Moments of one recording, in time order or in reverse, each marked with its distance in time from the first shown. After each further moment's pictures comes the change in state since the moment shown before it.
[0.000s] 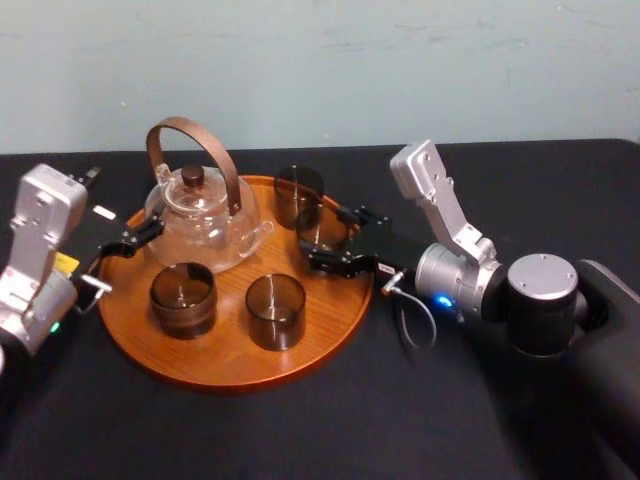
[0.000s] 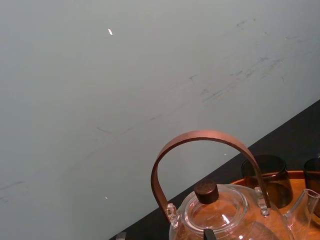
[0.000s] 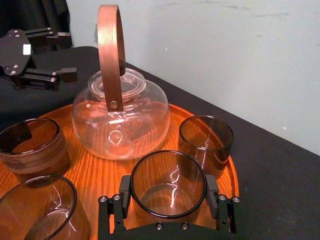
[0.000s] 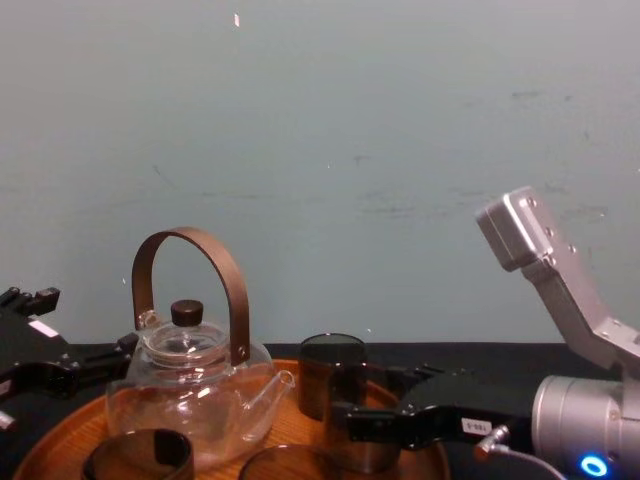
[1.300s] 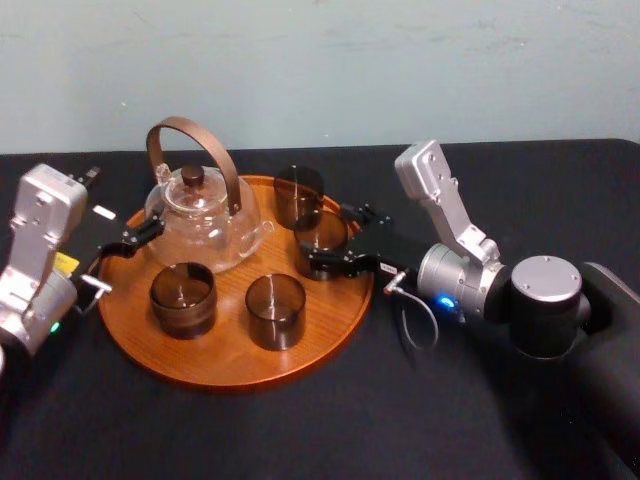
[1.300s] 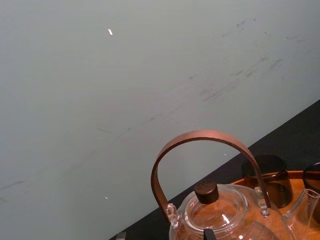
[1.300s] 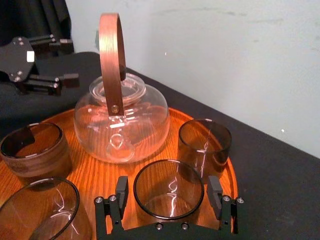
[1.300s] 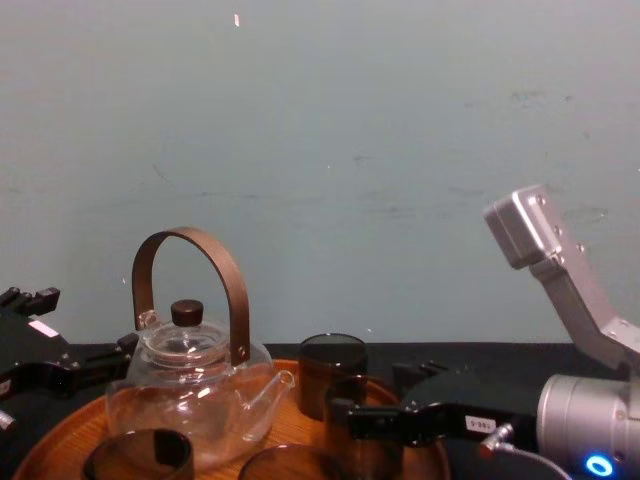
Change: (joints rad) left arm 0.000 0.000 0.000 0.000 0.000 0.000 0.000; right arm -0.012 0.004 0.010 -0.014 0.011 -0.007 0.004
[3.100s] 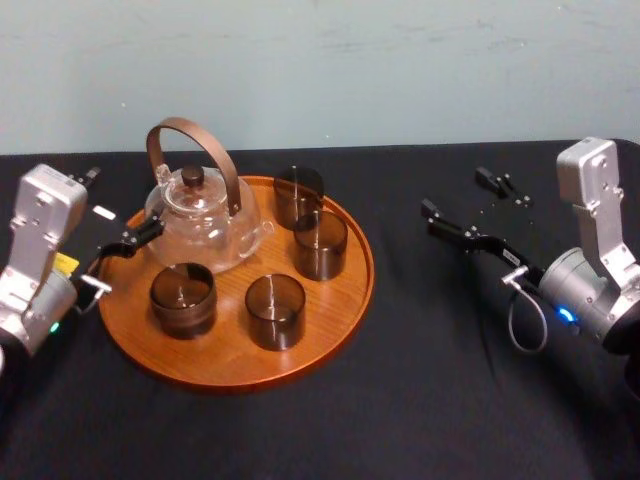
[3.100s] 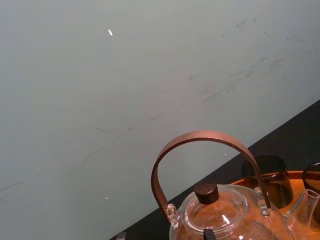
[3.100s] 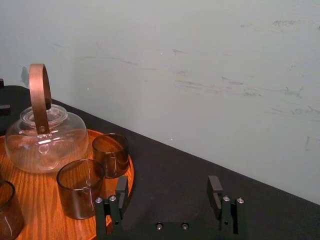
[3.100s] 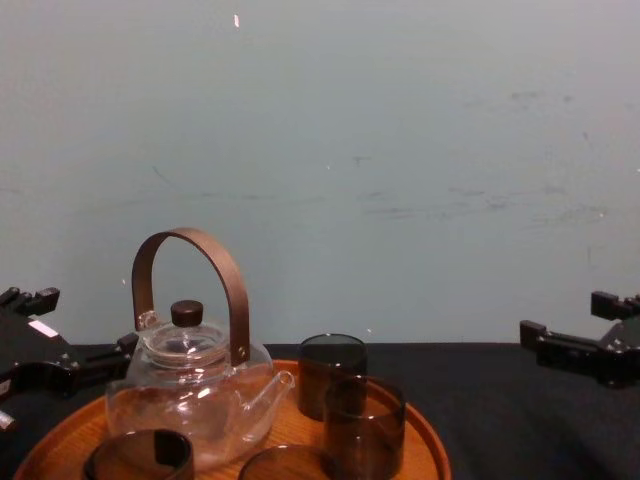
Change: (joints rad) left arm 0.000 0.000 0.000 0.000 0.000 0.000 0.000; right arm -0.310 0.161 0.240 -0.396 0.015 -0.053 -0.192
